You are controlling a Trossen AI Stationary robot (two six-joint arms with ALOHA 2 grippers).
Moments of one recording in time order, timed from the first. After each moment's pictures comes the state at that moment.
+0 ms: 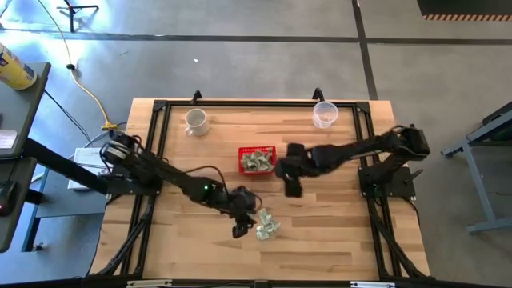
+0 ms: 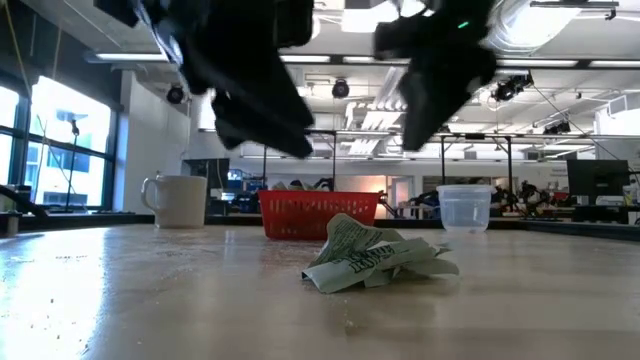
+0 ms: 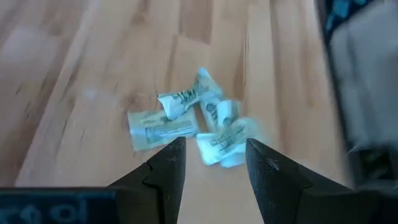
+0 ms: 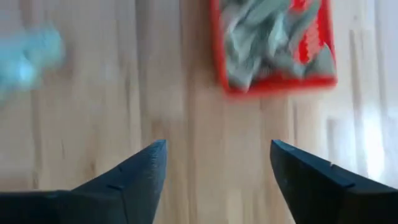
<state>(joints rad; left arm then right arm) -0.36 1.72 1.01 -0.02 -0.06 -0.55 0.08 1.63 1.21 -0.76 0.25 0.10</state>
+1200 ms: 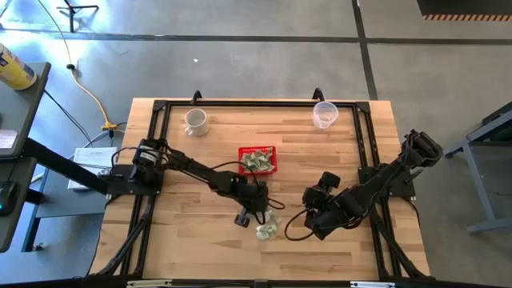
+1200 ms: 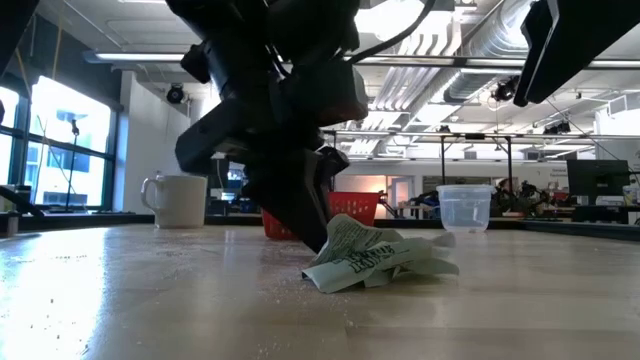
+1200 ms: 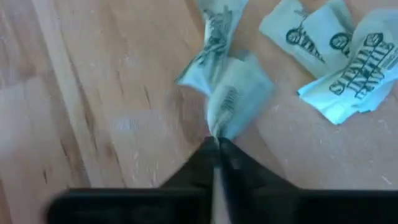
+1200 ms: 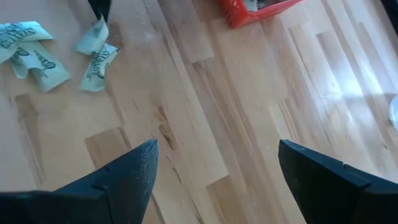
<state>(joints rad) -0.20 2.00 1.21 -0.23 0.08 0.20 0.61 1.57 1.21 -1.11 0.56 0.94</state>
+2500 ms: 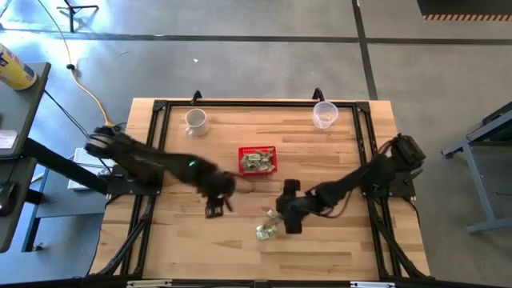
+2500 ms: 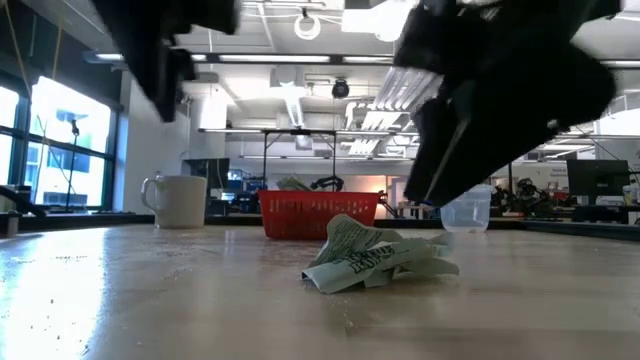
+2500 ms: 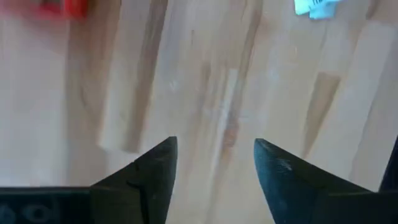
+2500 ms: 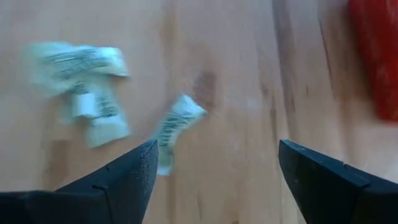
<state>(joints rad) -0.27 1.53 1.22 -0.98 0.01 -0.47 0.42 1.73 0.98 -0.26 0.29 0.32</state>
